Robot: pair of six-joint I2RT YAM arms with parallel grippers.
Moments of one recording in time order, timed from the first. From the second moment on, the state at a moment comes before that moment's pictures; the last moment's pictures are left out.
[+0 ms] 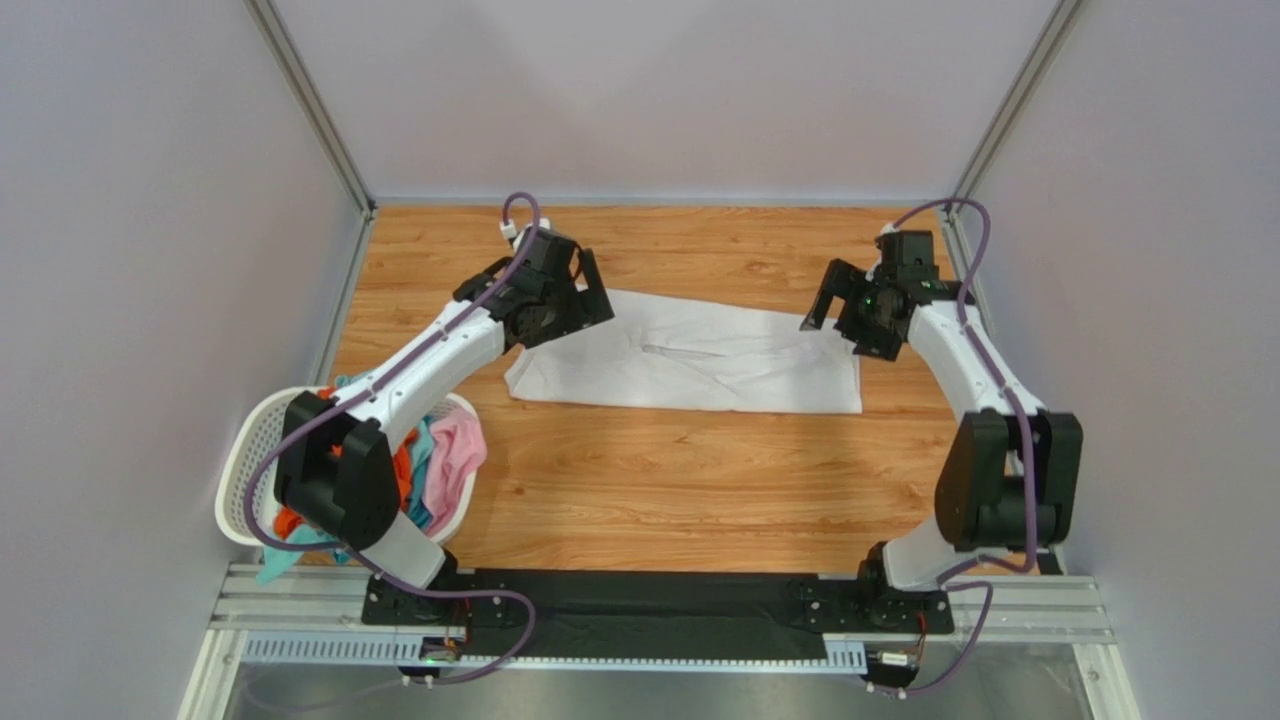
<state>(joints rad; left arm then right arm) -0.48 1.59 1.32 -0.56 -0.17 -0.72 -0.02 1.47 1.14 -0.62 -0.17 0.40</state>
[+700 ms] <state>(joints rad) -0.50 2.20 1.76 -0.76 -0.09 -0.71 0.10 1.85 1.21 -0.47 -0.20 0.37</state>
